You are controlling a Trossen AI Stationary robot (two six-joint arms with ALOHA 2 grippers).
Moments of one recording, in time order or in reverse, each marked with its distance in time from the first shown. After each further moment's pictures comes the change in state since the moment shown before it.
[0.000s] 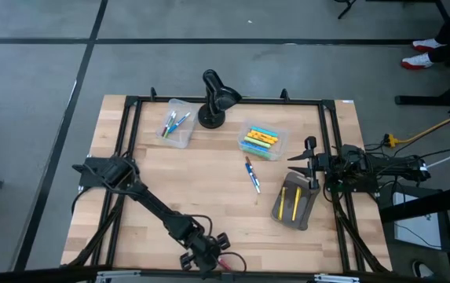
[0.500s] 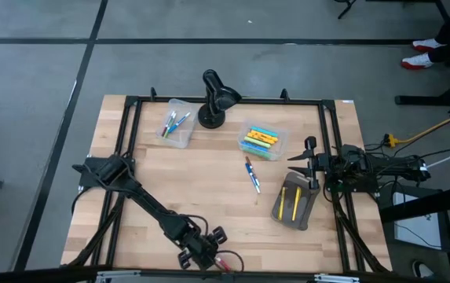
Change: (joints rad) left arm -0.029 -0.059 0.000 -0.115 -0.132 -0.073; right arm 0.000 0.000 0.000 0.000 0.000 0.000
